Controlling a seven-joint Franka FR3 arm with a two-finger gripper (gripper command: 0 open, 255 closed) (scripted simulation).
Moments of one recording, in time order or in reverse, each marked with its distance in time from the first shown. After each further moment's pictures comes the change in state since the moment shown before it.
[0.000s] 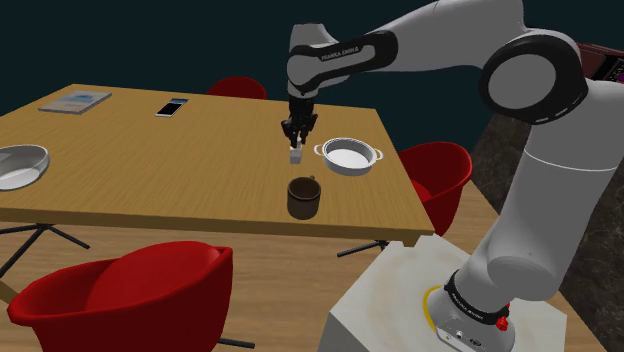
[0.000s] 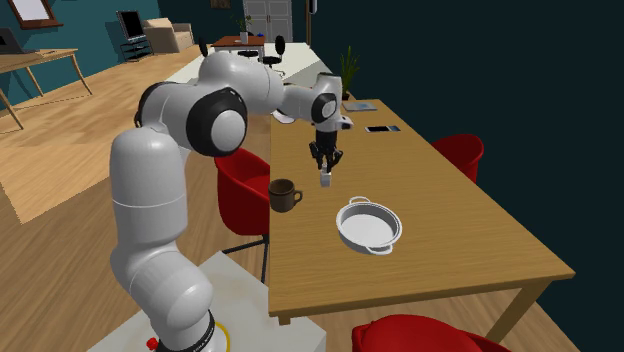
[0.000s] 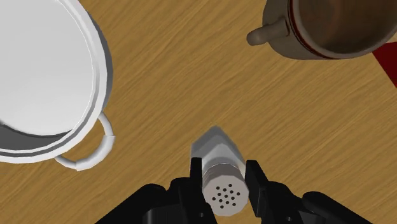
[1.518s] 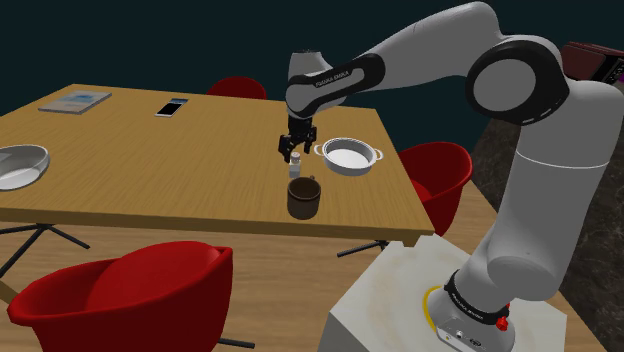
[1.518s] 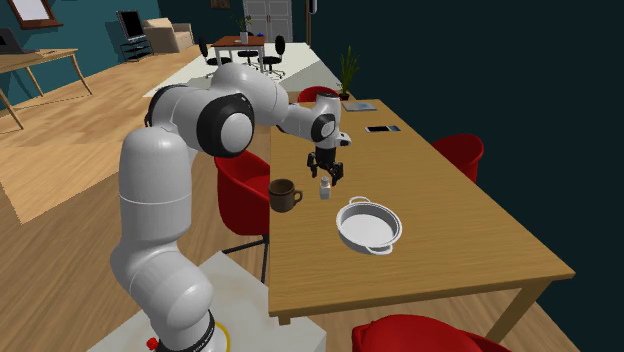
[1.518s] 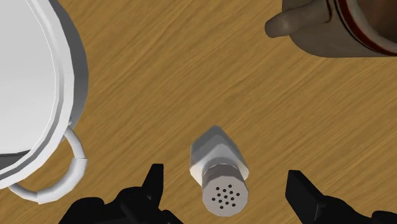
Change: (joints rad) arm 0.001 0.056 0.001 -0.088 0.002 0.144 -0.001
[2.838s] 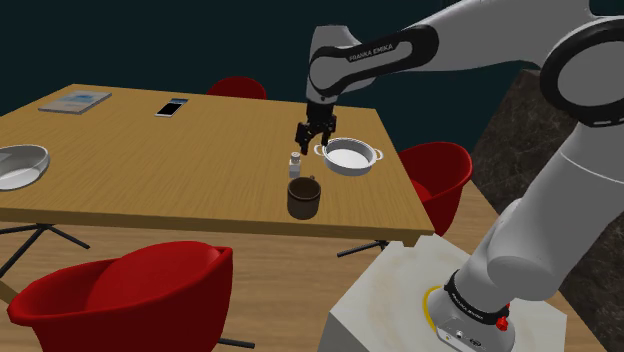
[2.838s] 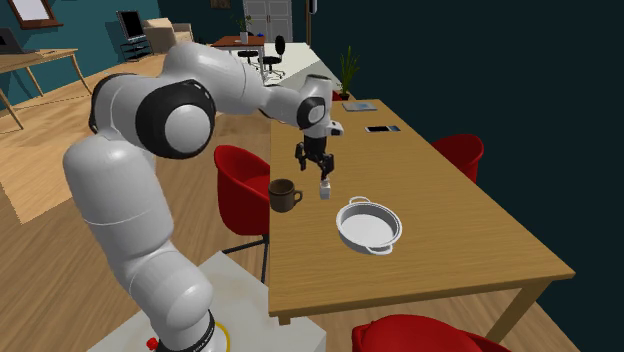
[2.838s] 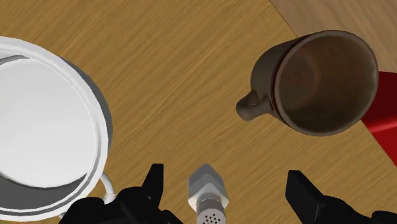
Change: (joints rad) arm -0.006 -0.270 -0.001 -0.176 0.029 -0.112 -0.009
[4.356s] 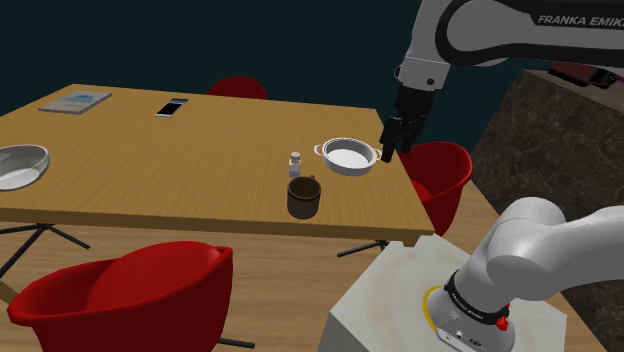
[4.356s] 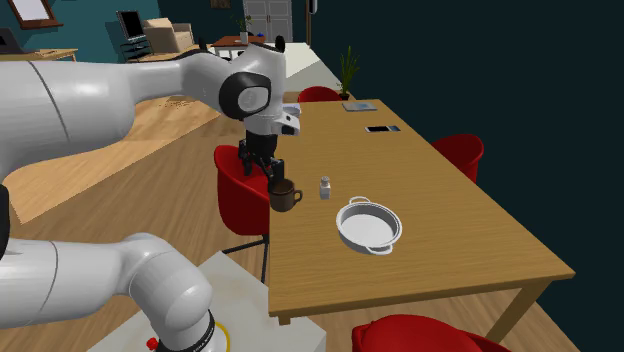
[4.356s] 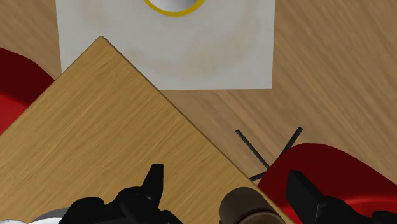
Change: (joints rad) arm -0.018 -0.781 -0.040 -0.430 0.063 -0.417 0.003
